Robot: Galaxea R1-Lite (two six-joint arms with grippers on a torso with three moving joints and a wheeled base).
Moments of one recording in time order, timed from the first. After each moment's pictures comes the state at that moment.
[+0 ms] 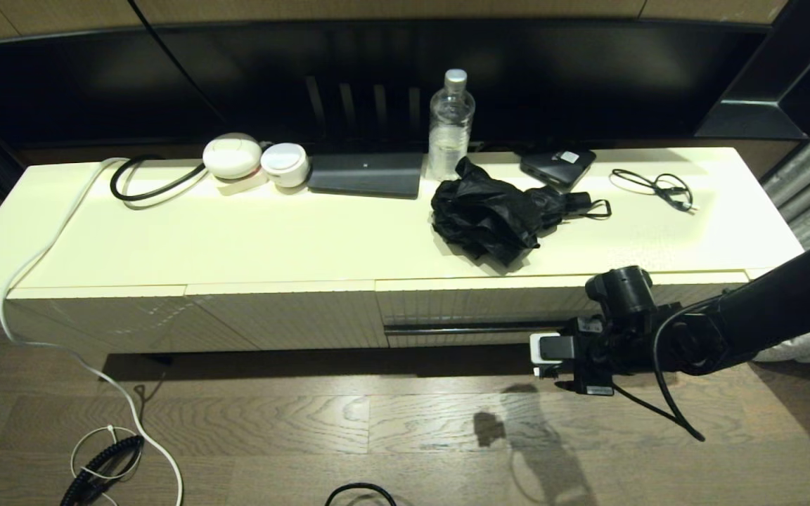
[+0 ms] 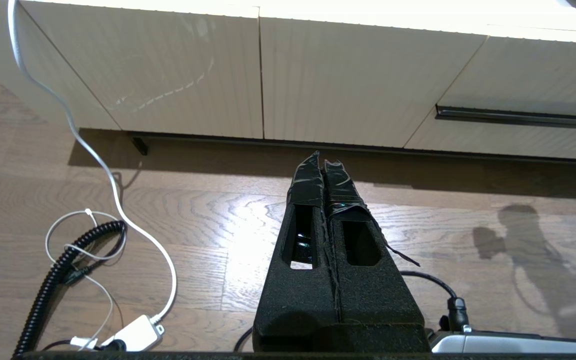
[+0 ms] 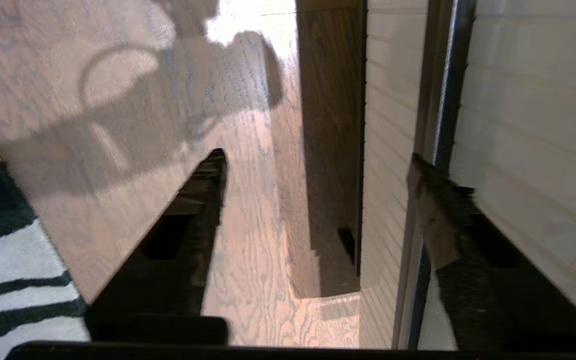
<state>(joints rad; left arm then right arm) 0.00 0.00 0.00 -0.04 0.02 -0.09 0.25 2.11 -1.09 -0.20 0.04 -1.26</state>
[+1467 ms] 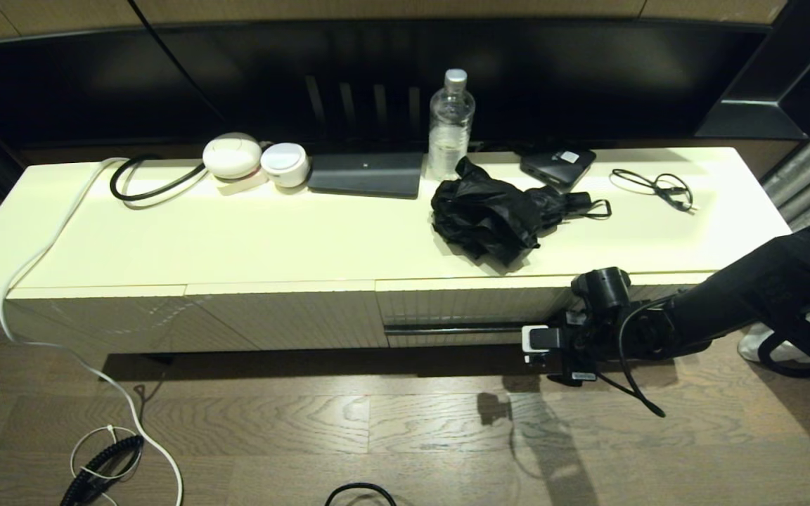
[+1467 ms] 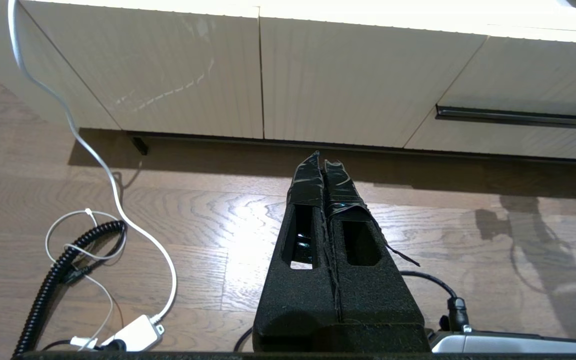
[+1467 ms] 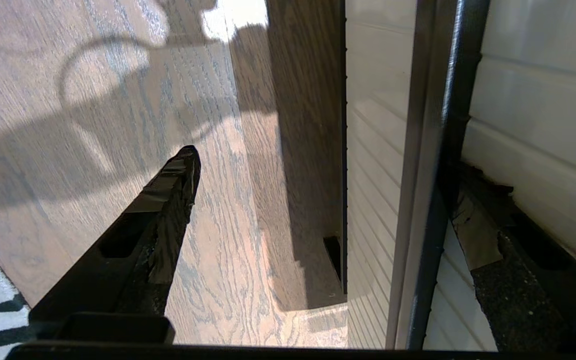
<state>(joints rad) 0.00 0.00 0.00 -0.04 0.02 -0.09 0.21 2.30 -1.28 -0.20 0.03 -1.29</state>
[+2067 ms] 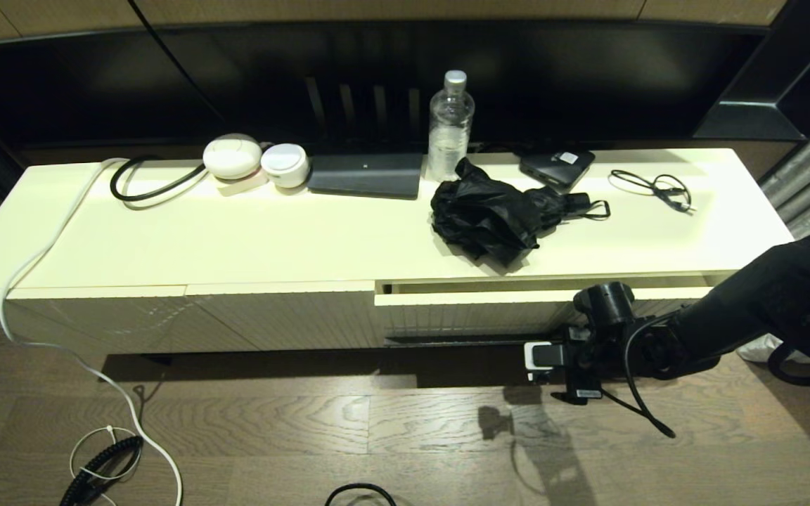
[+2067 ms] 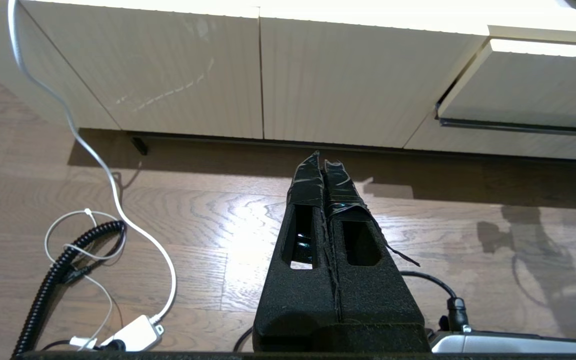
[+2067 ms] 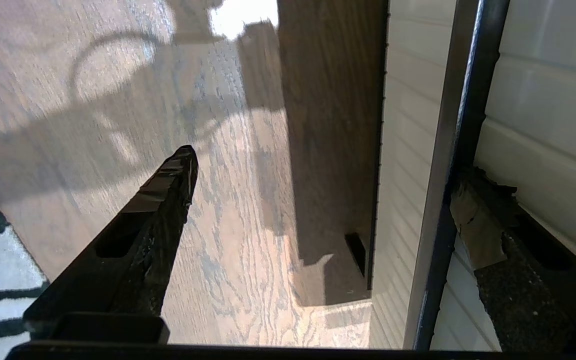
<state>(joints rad) 0.00 0.00 0.00 -0.04 0.02 -0.09 0.22 2.28 -1.14 -0.27 0.04 -1.29</state>
